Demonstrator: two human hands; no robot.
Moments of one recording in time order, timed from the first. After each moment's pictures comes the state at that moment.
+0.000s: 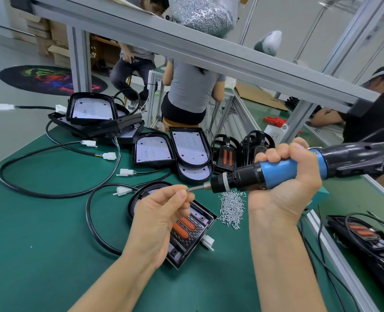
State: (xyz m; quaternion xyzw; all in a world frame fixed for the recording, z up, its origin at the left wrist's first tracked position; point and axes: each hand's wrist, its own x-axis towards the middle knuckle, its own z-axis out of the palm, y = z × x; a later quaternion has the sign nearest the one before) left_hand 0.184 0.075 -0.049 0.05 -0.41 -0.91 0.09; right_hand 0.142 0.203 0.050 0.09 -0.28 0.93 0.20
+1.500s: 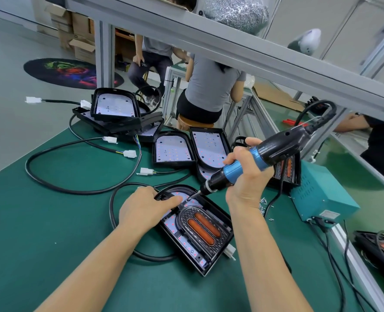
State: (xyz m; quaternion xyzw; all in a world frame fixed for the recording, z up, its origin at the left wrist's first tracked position) left_hand 0.132 -0.006 -0.095 0.23 -0.88 -0.42 0.04; right_hand 0.074 0.148 -0.013 0.11 -0.53 0.81 0.23
